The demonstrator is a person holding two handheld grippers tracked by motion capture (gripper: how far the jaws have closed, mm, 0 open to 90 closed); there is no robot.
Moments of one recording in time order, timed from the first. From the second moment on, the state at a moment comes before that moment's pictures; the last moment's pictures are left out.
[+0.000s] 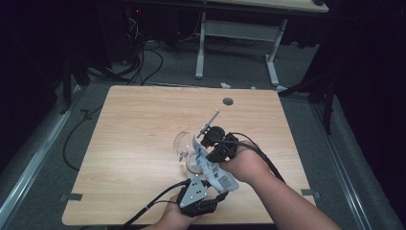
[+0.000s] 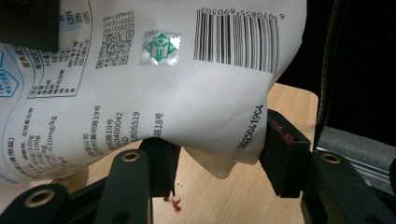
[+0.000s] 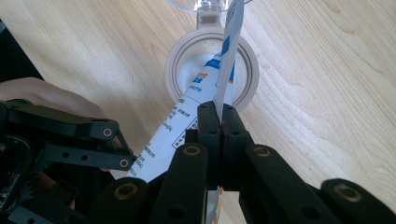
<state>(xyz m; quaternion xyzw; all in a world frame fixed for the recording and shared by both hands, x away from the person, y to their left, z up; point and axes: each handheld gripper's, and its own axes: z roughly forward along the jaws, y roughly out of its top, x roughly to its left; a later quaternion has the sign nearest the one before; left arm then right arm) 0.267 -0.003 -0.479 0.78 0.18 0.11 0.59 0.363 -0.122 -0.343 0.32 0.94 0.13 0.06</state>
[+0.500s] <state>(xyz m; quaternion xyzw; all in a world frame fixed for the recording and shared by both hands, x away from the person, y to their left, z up) 0.267 -0.003 -0.478 0.78 0.18 0.12 0.59 0.364 -0.120 -0.343 0.33 0.93 0.13 0.06</state>
